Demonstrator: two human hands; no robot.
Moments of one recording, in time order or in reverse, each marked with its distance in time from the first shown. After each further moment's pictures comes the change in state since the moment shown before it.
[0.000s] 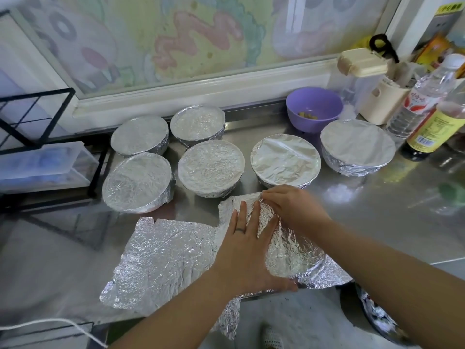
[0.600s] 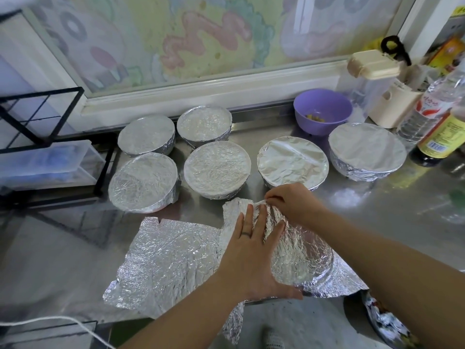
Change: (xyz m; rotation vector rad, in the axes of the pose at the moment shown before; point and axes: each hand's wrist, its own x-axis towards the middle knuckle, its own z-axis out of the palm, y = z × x) left_hand 0.001 0.002 0.001 0.044 -0.030 0.003; right_hand 0.031 0.003 -0.002 0.168 -0.280 0.230
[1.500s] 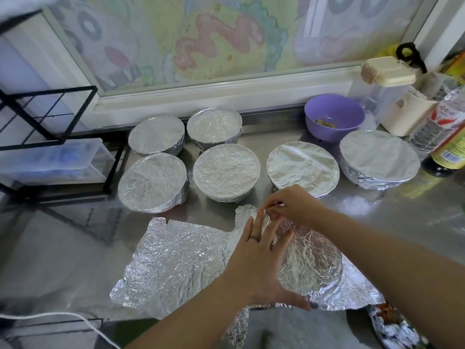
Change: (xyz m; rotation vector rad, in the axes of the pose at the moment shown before) left_hand 0.001 -0.005 0.001 -0.079 0.089 0.067; right_hand 0.013 -0.017 -0.008 0.011 -0.152 -0.093
